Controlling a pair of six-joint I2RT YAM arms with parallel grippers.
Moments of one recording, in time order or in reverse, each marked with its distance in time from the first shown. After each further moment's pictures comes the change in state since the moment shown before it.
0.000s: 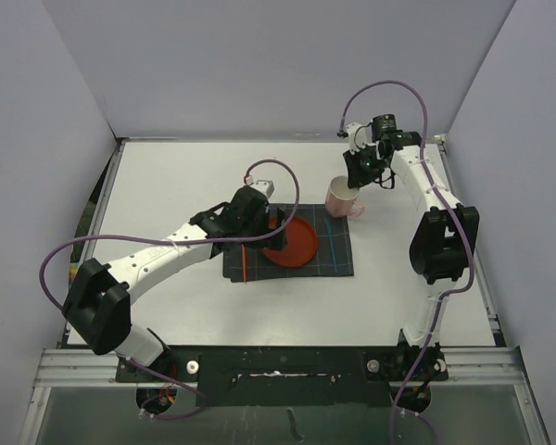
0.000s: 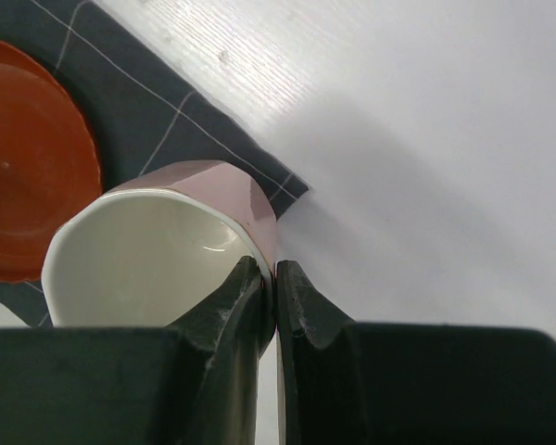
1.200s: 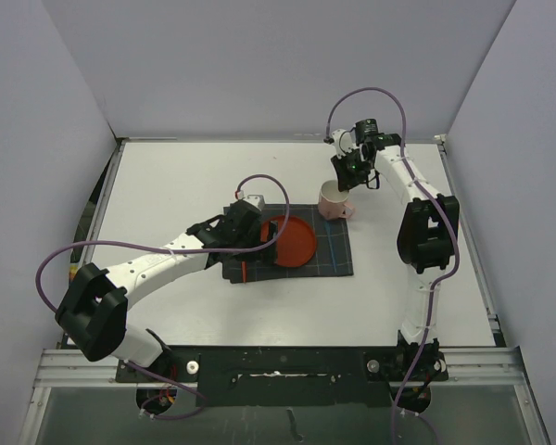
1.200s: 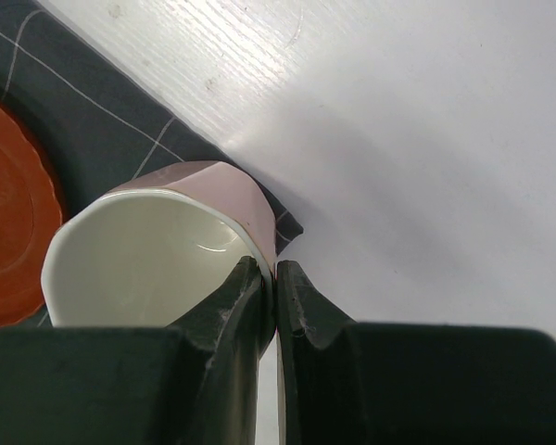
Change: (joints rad) left arm 0.000 -0.047 -0.144 0.003 -0.033 -0.052; right arm 0.070 0.151 0.088 0.026 0.043 0.003
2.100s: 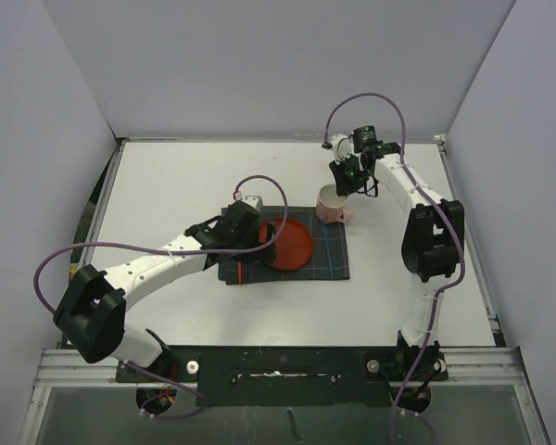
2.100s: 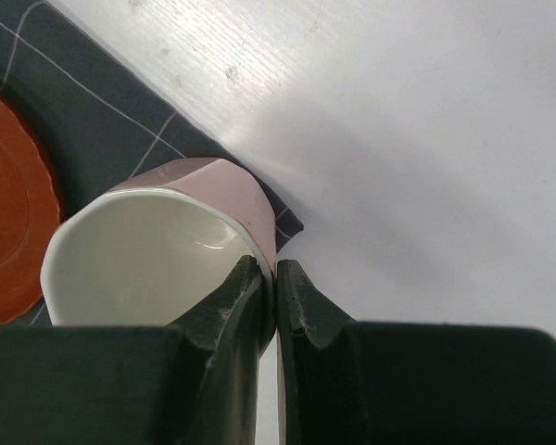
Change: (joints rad) left arm 0.006 -0.014 -0.015 0.000 0.004 -0.007; right arm 0.023 -0.090 -0.151 0.103 0.020 0.021
